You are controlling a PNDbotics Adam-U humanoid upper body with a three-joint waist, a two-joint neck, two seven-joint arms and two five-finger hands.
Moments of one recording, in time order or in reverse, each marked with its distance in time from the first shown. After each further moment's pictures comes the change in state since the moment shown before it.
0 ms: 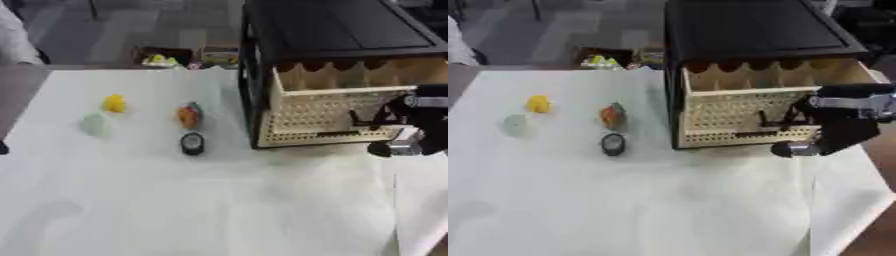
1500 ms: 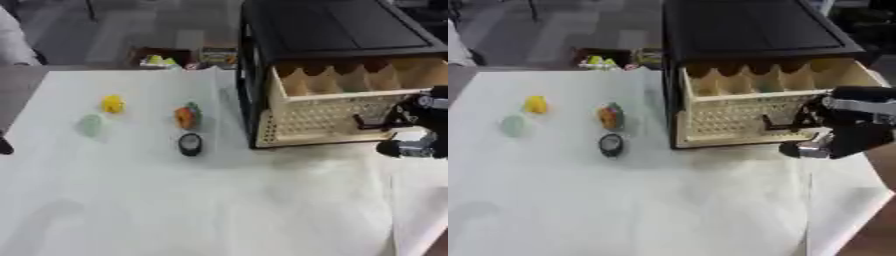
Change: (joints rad) left arm 0.006 0.000 0.001 0.000 -0.001 0.001 0.003; right arm 0.066 0.018 -0.058 -0.043 0.000 0.003 -0.050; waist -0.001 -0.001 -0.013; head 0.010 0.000
